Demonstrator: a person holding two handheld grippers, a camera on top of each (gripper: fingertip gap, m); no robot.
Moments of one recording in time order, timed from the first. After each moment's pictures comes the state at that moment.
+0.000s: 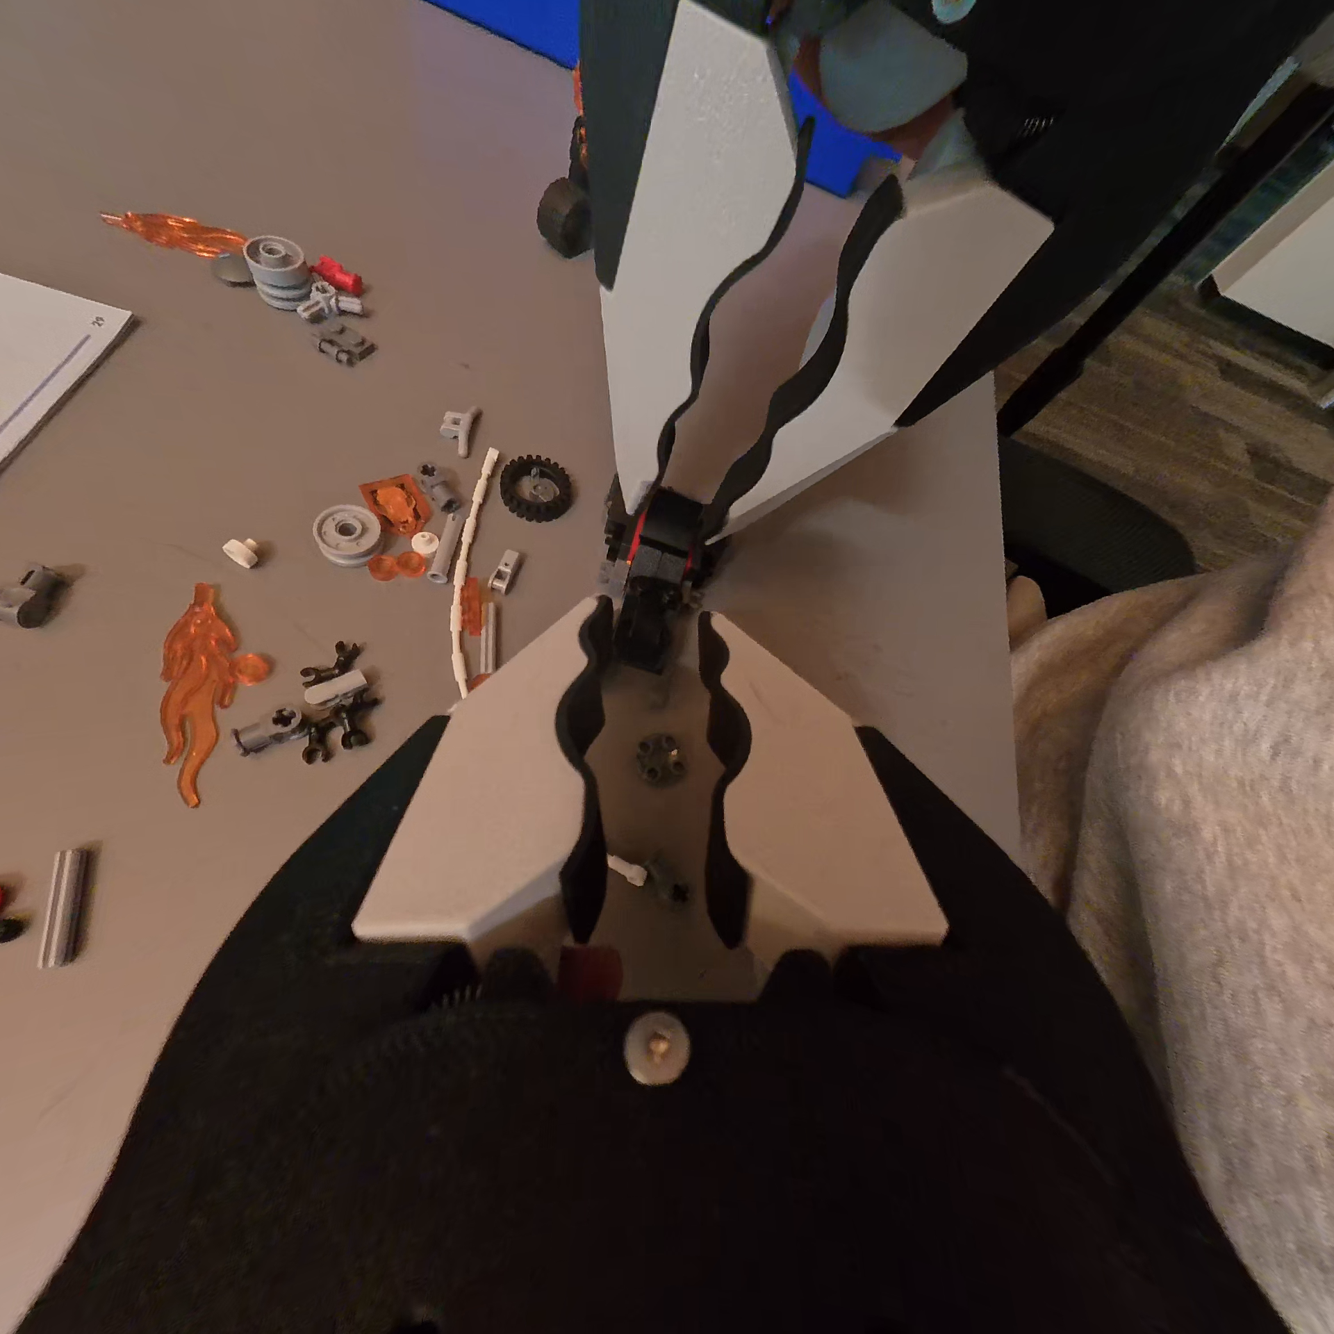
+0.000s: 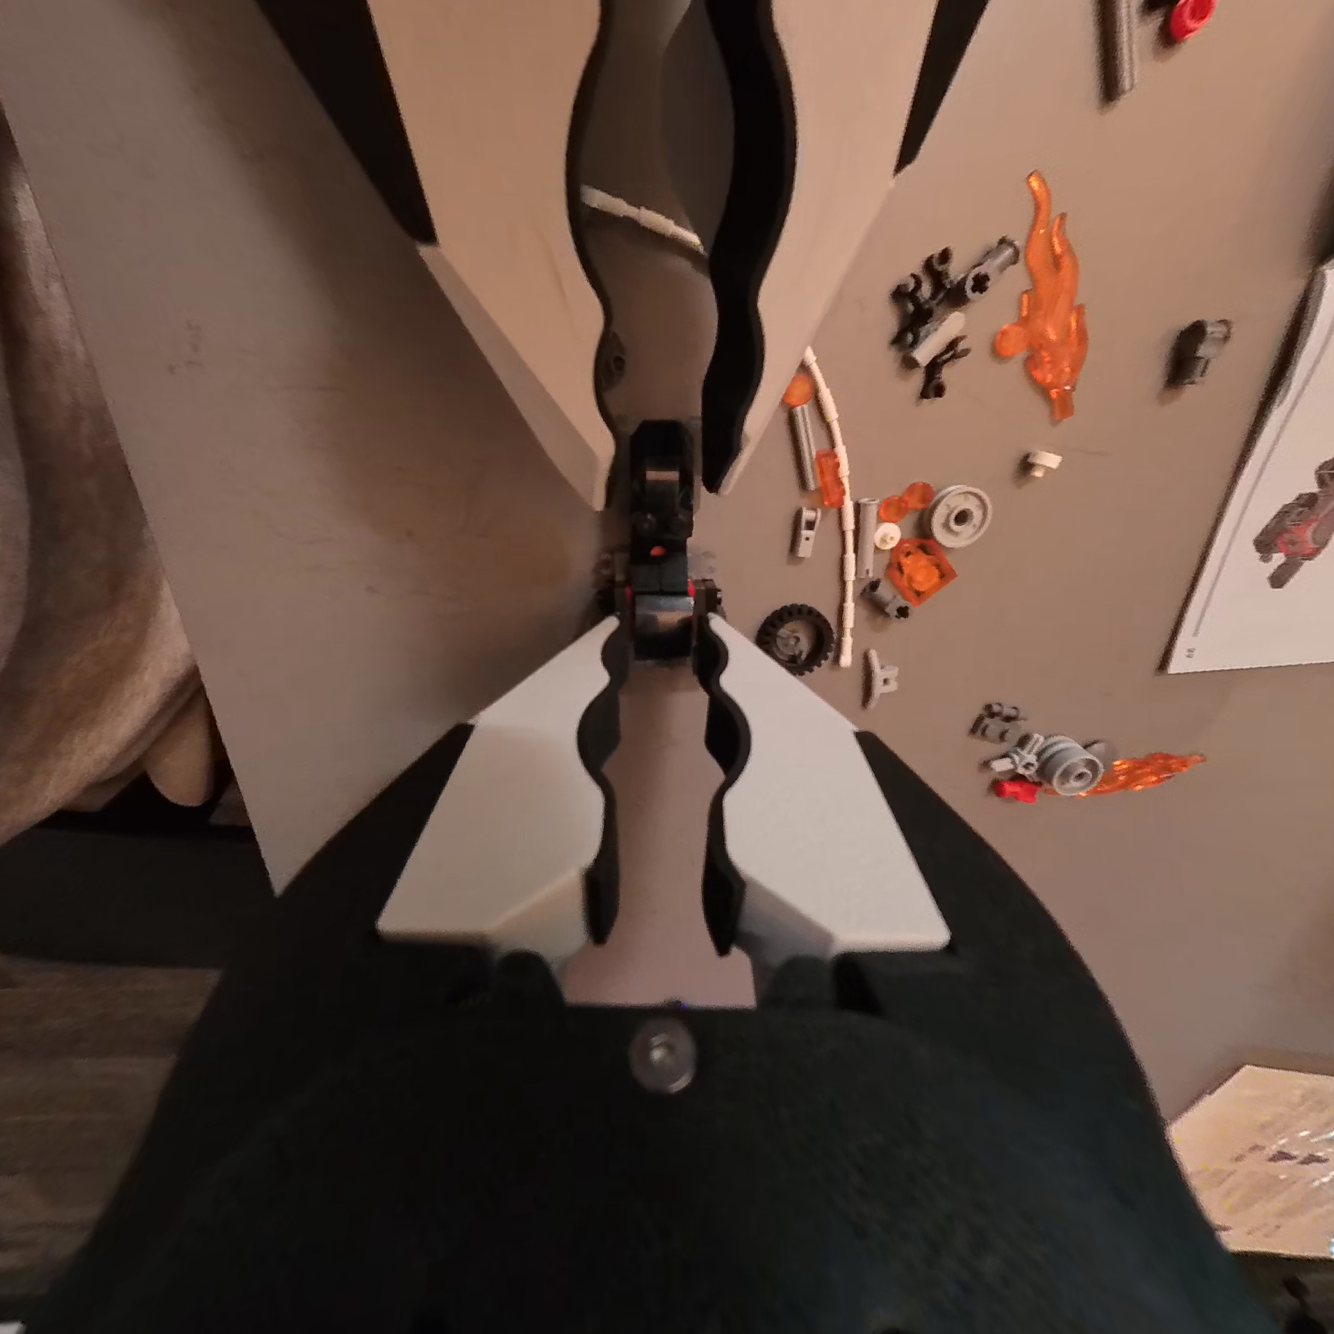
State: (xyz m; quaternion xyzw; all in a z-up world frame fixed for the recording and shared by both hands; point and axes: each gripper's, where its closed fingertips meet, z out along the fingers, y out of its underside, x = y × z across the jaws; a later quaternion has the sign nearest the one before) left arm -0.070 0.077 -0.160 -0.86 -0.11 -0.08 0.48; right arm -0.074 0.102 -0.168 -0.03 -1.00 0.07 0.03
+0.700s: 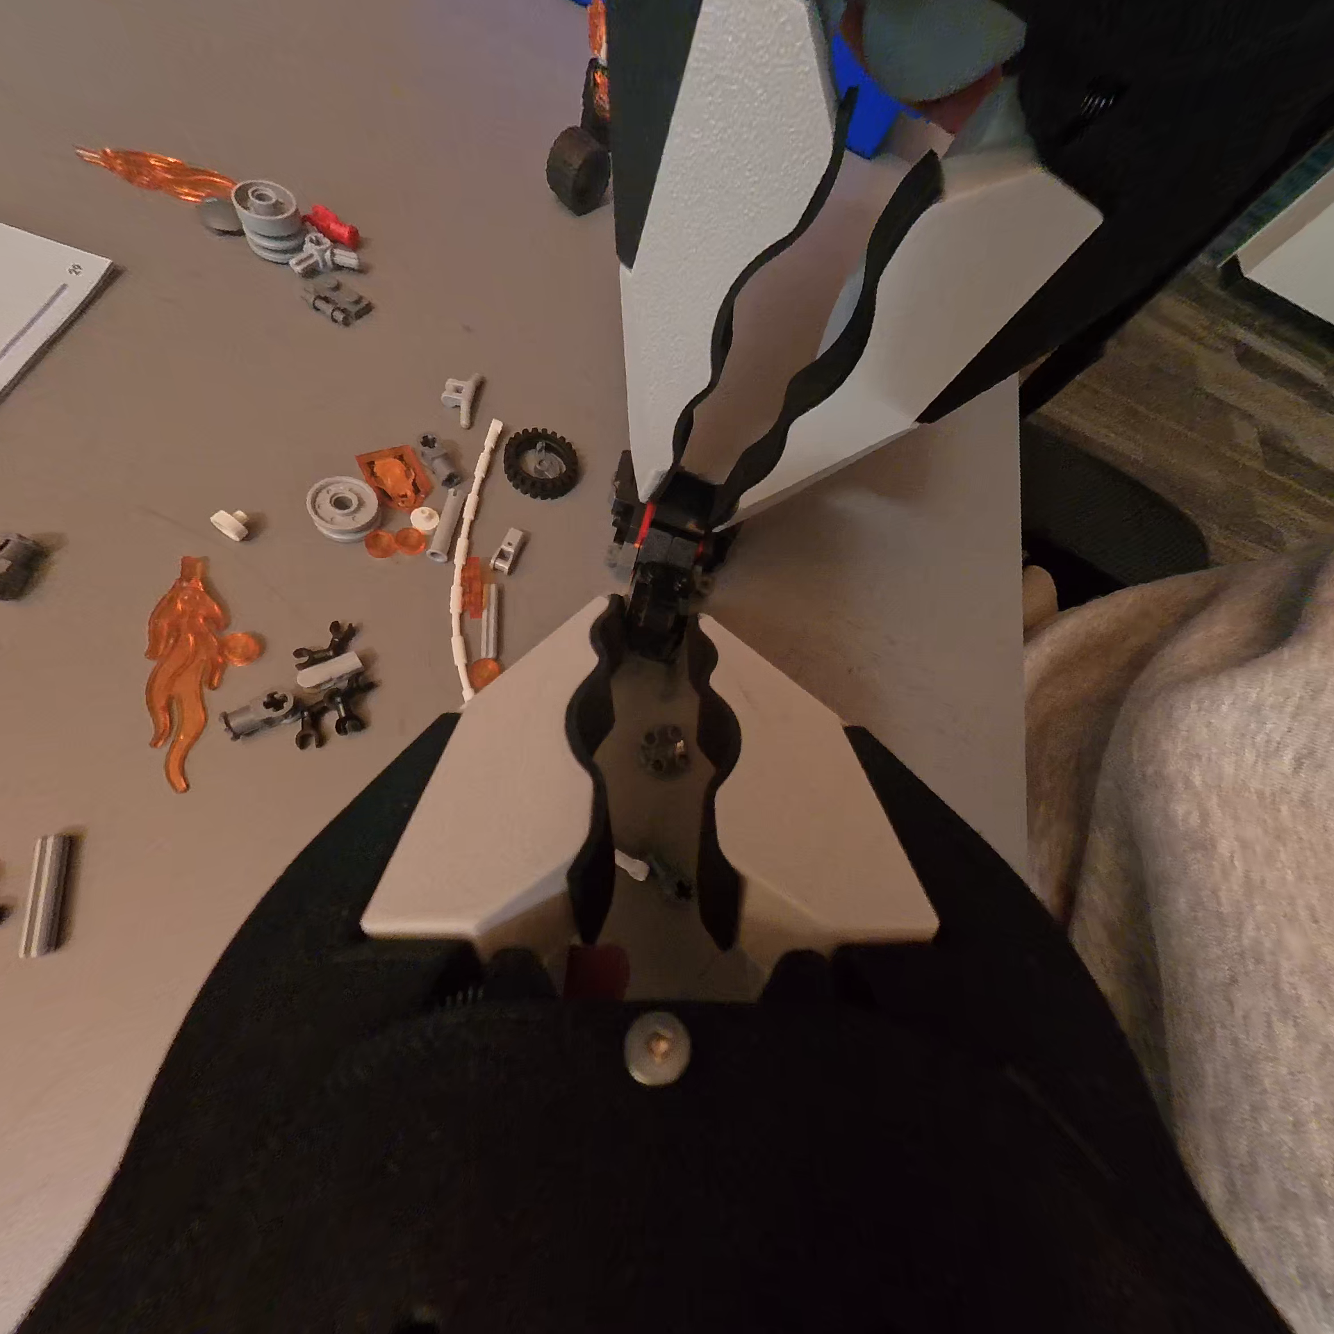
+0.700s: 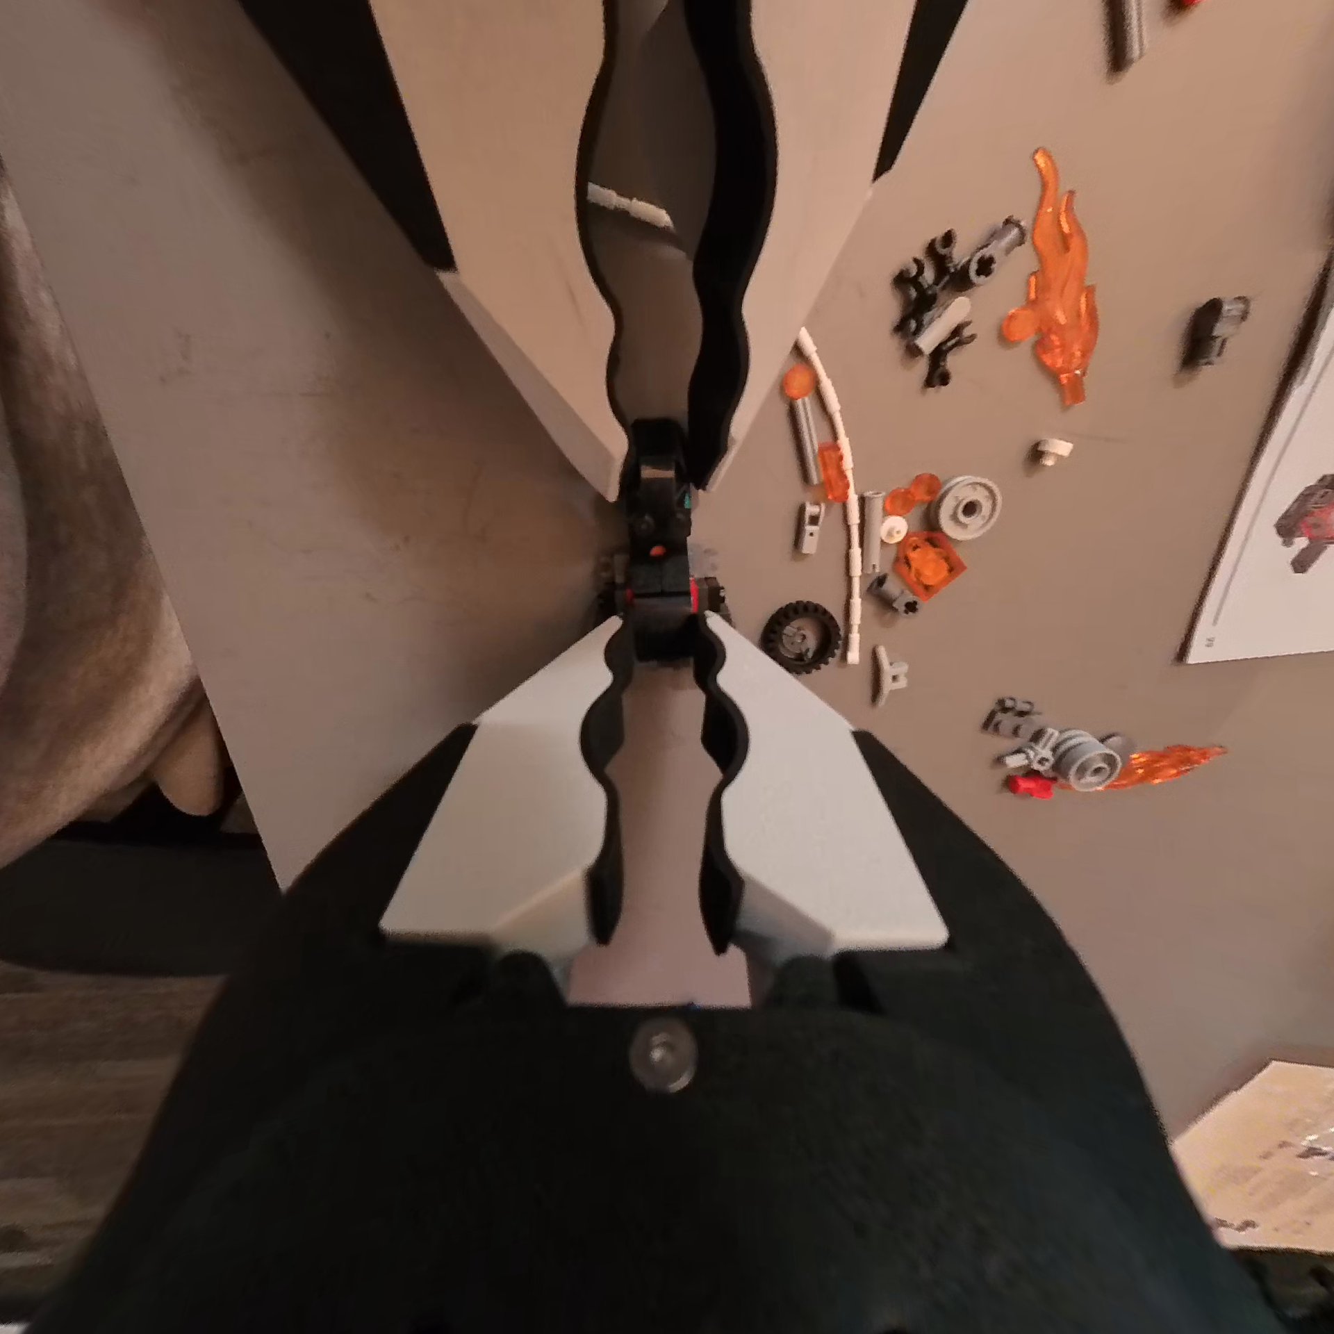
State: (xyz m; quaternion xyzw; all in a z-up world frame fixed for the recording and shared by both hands) left arm -0.070 0.077 -0.168 -0.87 -0.13 -0.09 0.46; right arm -0.073 0.102 -0.171 -0.05 -1.00 0.06 0.03
